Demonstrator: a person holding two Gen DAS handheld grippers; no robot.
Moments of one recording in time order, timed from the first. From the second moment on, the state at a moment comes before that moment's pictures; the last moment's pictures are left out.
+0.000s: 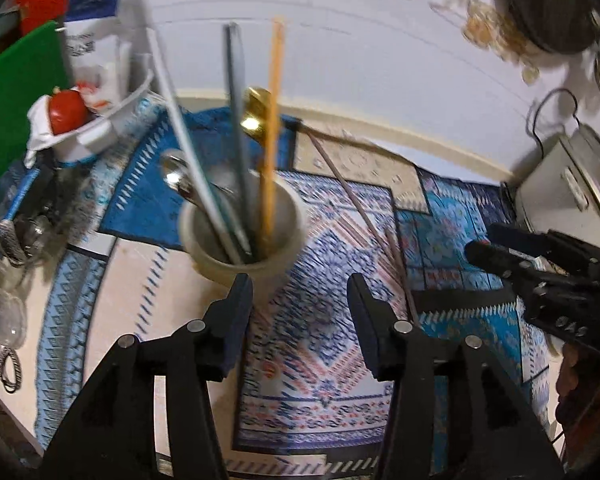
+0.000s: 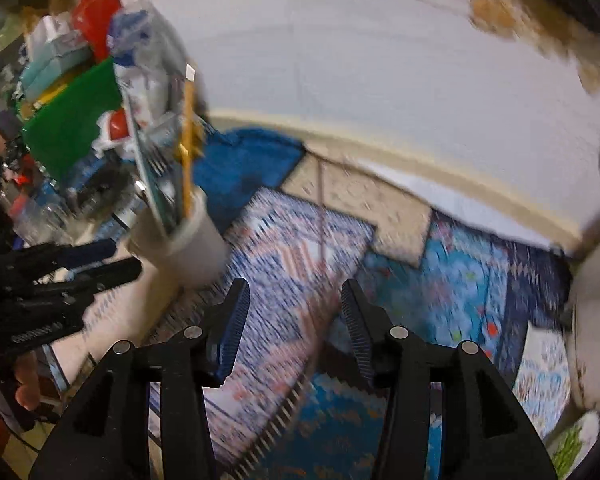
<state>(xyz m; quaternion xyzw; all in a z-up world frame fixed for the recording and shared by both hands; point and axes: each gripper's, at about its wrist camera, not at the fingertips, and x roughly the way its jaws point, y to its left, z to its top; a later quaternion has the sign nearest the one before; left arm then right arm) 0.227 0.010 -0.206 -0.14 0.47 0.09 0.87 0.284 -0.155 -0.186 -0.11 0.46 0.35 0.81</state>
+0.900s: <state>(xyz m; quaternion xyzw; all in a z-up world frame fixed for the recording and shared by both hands) 0.281 -0.056 -0.263 -0.10 0.51 0.01 0.86 0.306 -0.173 -0.274 -0.13 0.52 0.34 0.77</state>
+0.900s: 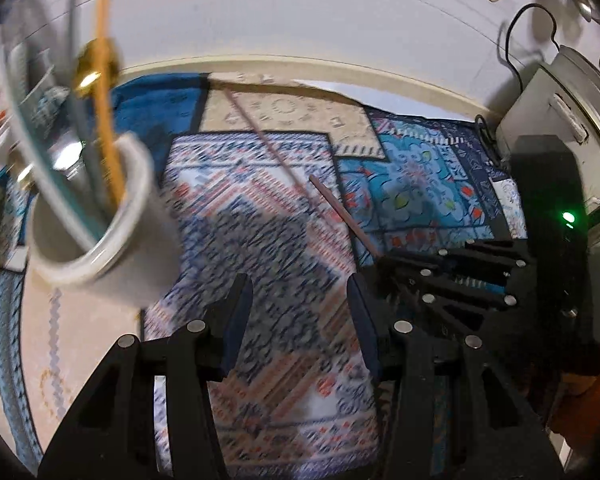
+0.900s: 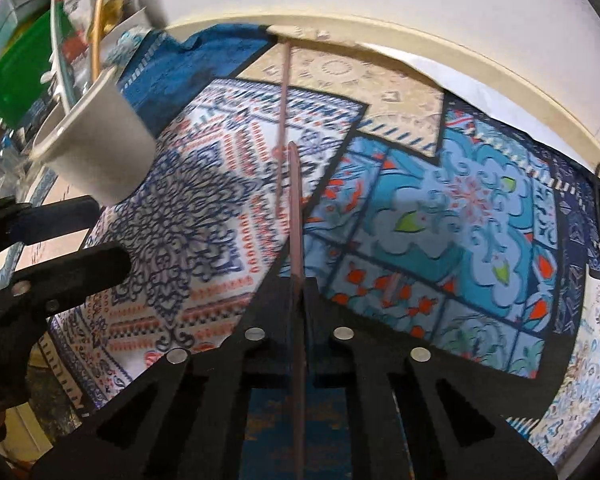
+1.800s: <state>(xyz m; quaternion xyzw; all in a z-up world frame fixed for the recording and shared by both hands) 0.372 -0.045 -0.313 -0.13 0.54 0.04 0.83 0.320 -0.195 -0.259 -0.10 0.53 0.34 0.77</state>
